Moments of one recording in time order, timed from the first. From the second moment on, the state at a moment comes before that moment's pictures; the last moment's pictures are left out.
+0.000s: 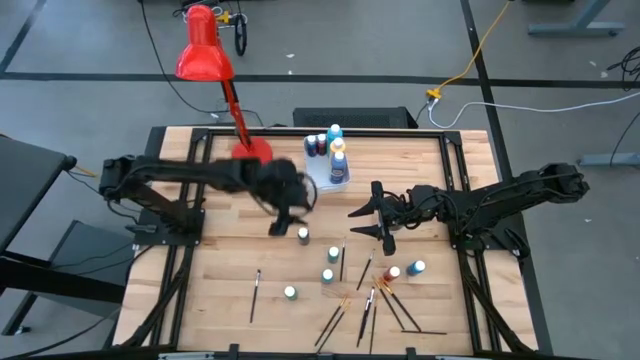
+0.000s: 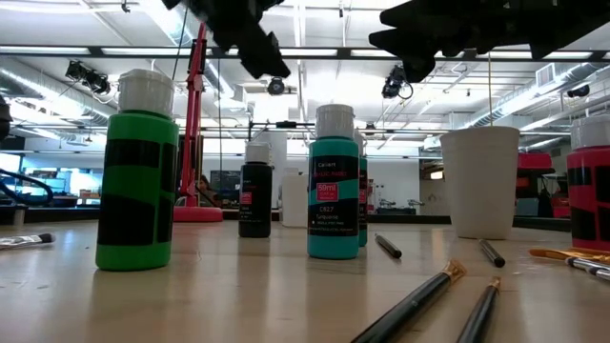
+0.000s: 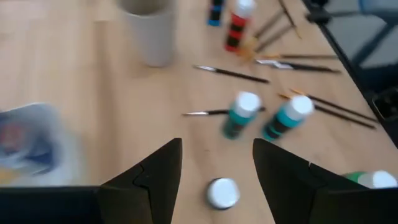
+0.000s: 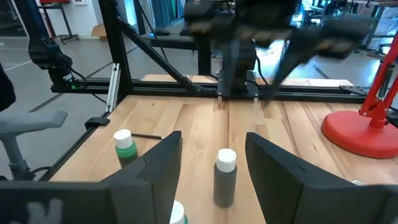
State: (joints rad) left arm 0.07 1.44 1.15 -0.45 0.27 0.18; right arm 0.09 1.18 0.54 0.52 -0.04 0.02
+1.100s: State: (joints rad) left arm 0.01 1.46 0.68 0.15 0.12 0.08; right arm 0.09 1.18 0.54 0.53 -0.04 0.02
